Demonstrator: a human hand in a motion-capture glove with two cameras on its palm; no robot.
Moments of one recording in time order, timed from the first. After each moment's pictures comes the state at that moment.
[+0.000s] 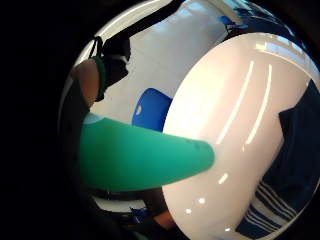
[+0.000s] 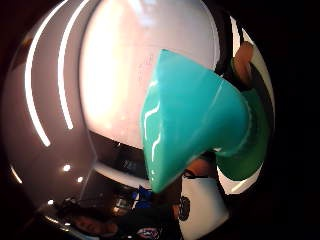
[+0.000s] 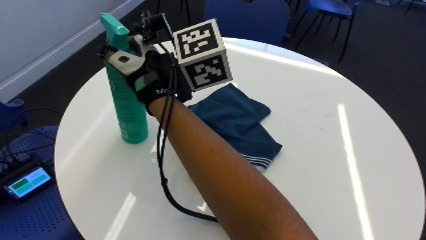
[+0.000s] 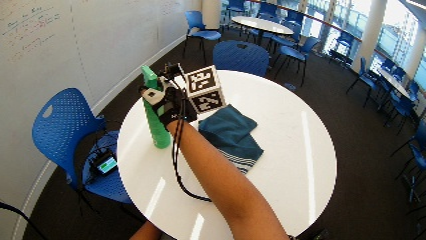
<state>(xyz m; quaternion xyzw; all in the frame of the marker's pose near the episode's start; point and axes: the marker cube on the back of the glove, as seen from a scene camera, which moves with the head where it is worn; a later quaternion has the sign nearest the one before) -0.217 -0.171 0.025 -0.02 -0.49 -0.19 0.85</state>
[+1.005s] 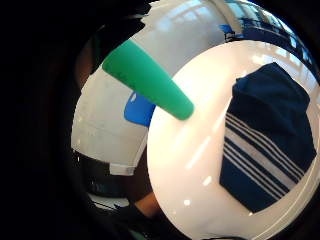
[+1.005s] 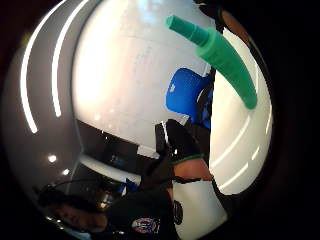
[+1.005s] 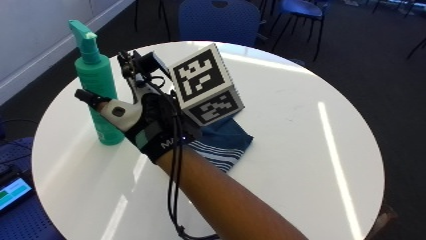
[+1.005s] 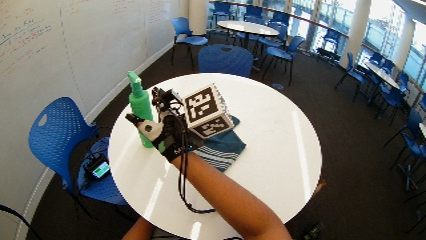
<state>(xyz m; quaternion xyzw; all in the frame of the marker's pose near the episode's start) -0.187 -0.080 0.037 -0.01 -0.42 -0.26 0.87</state>
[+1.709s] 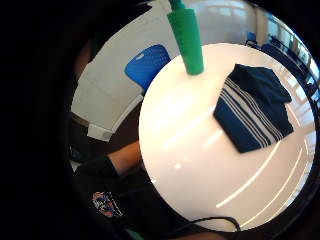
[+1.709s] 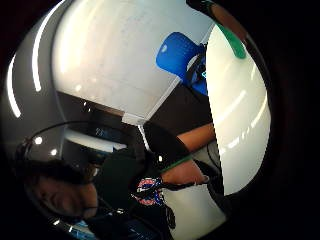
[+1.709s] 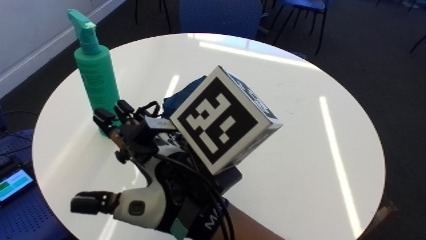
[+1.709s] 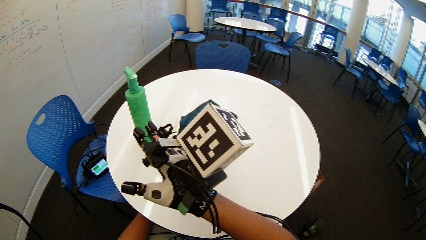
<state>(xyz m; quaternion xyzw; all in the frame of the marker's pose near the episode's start) -0.133 0.035 0.016 -0.05 -0.28 -0.41 0.87</state>
